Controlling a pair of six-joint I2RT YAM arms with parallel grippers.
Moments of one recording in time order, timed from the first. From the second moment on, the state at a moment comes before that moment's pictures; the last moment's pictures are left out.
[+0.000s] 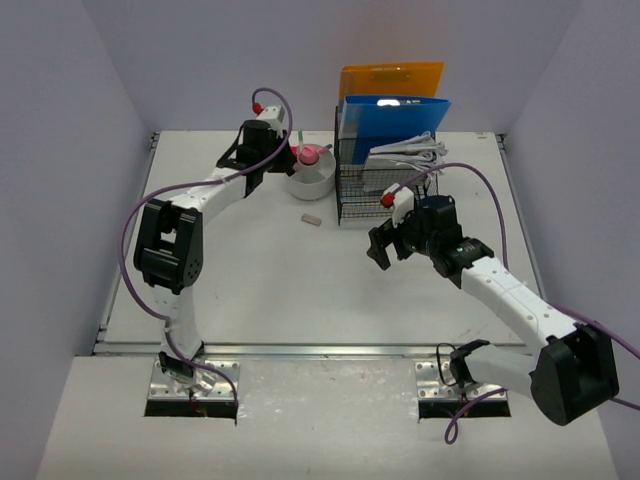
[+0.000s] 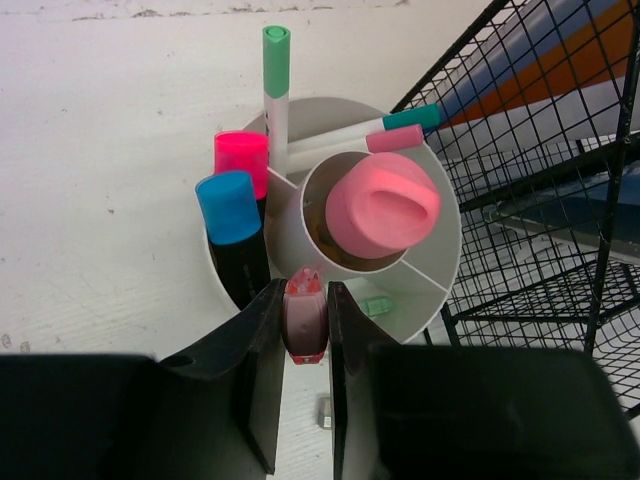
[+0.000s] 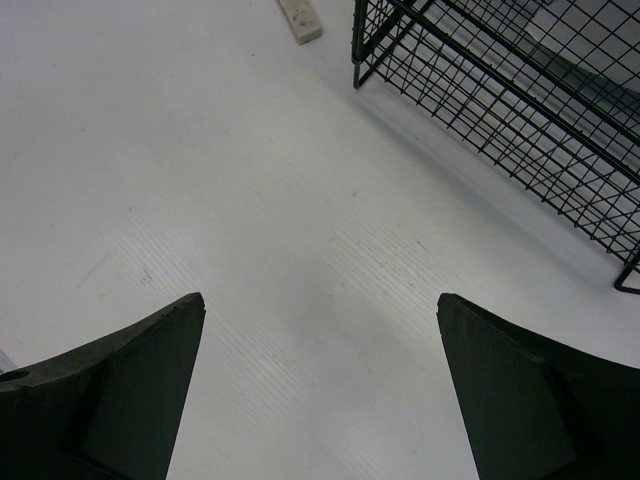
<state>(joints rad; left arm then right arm) -0.28 1.96 1.50 -0.01 0.10 -0.28 0.40 1.15 0.72 -0.19 -0.27 -0.17</state>
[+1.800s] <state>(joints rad) -0.35 2.12 1.64 -0.67 0.69 1.17 0.38 1.15 0.70 -0.23 -0.30 -0.20</state>
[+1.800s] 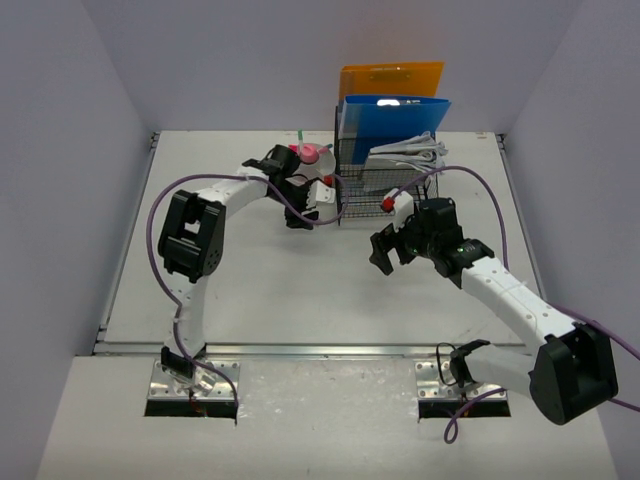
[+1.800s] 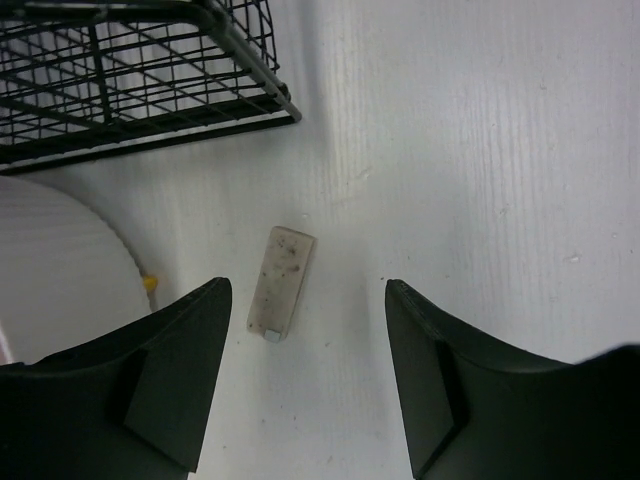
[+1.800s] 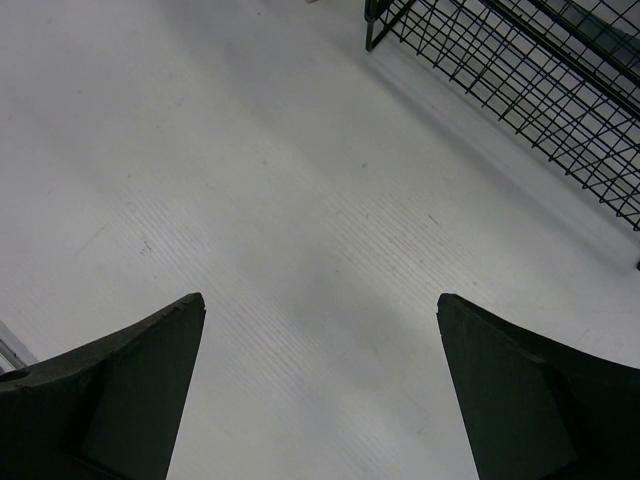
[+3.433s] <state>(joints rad) -0.31 1.52 1.05 -0.32 0.70 0.65 0.38 1.40 1.06 -0.20 -0.49 0.37</state>
